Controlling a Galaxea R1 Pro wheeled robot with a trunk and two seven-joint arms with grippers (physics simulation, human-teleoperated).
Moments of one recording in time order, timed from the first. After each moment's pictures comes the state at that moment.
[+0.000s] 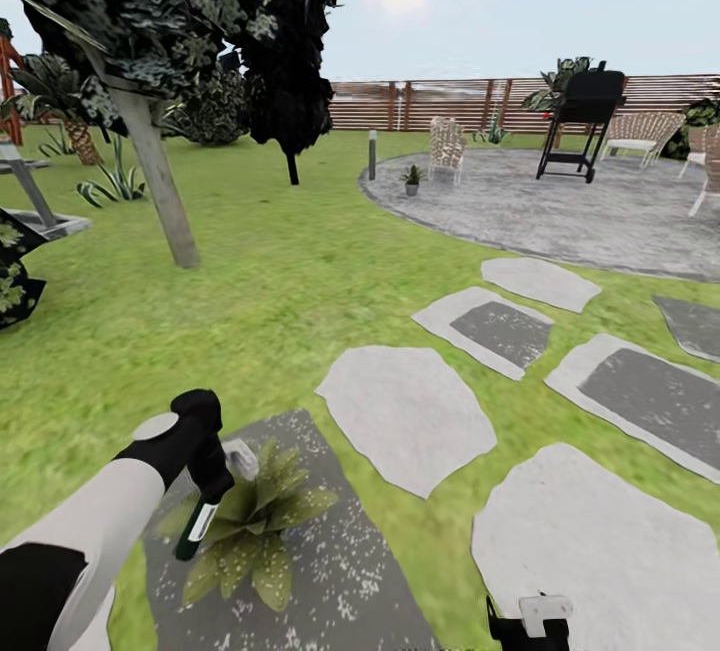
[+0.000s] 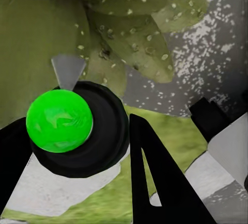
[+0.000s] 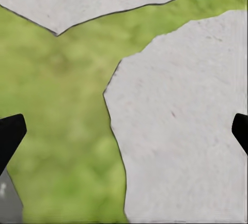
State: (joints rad) left arm -0.92 0.13 -0.21 -0.58 -1.18 0.80 -1.37; right arm -0.38 -0.04 -0.36 -0.12 0.48 -0.60 -0.14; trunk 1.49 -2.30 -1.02
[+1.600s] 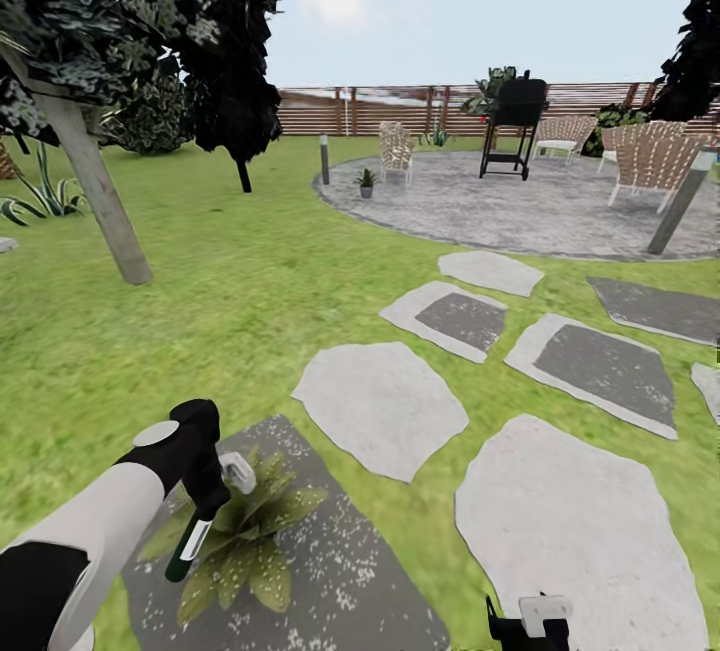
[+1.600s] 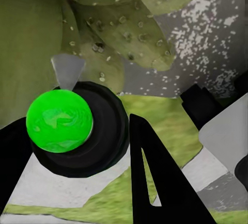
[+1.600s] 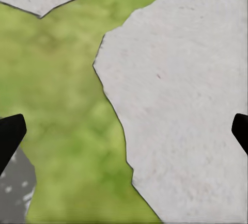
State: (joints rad) left arm -0.92 0.13 -0.21 -0.51 -1.18 0.81 -1.37; right arm -0.38 -0.04 -0.36 -0.12 0.48 -0.60 -0.14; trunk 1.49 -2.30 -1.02
